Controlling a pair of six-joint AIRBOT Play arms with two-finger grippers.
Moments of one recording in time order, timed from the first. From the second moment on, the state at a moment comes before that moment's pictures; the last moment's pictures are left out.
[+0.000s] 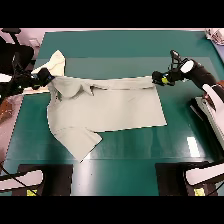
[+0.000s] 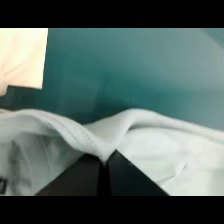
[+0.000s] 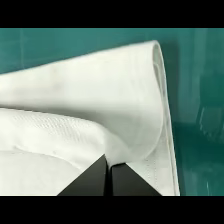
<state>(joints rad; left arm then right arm) 0.22 -1.35 1.08 0.70 -0.68 -1.27 0.03 -1.64 1.37 -1.15 0.85 1.60</state>
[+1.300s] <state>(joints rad) 0.22 -1.39 1.08 0.94 -0.74 -1.43 0.03 -1.68 1.44 -1.15 0.95 1.59</state>
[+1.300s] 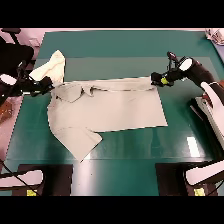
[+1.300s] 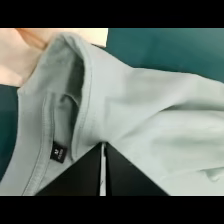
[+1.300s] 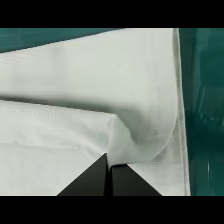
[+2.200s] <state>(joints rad) 0.22 -1.45 1.18 1.05 -0.82 -1.28 0.03 -1.68 1.43 -1.15 1.00 1.56</state>
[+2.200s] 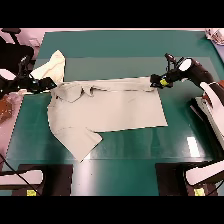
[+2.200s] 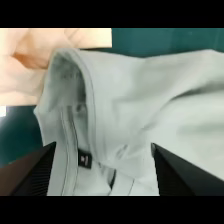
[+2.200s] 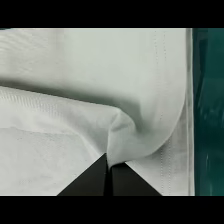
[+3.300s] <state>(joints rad) 0.32 -1.44 1.26 0.91 -1.18 -1.24 0.01 -1.67 1.43 -1.16 1.14 1.56</state>
